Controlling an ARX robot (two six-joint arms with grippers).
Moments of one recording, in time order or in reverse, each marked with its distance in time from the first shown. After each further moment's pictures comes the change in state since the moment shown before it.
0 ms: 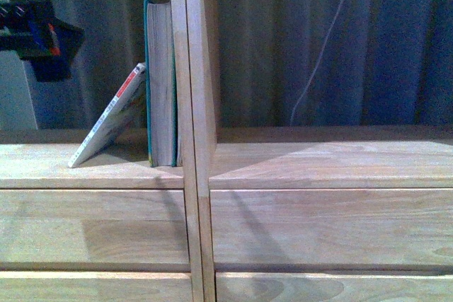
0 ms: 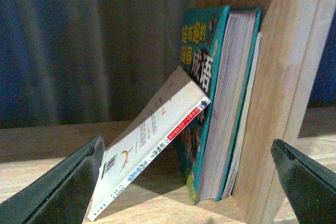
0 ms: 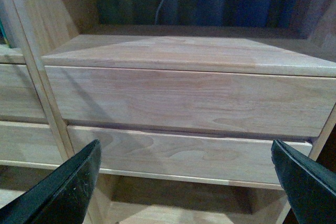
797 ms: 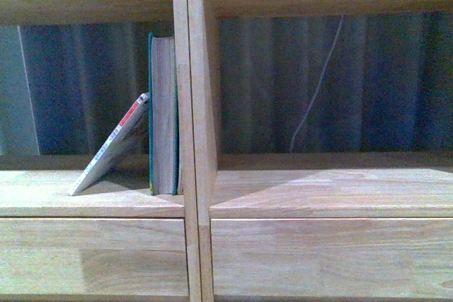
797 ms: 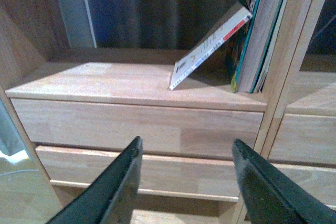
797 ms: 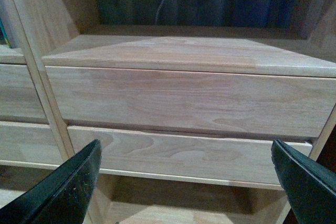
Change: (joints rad) left arm -0.048 -0.912 -0.376 -0.771 -0.287 0.024; right arm 0.000 0.000 0.000 0.000 0.000 0.000
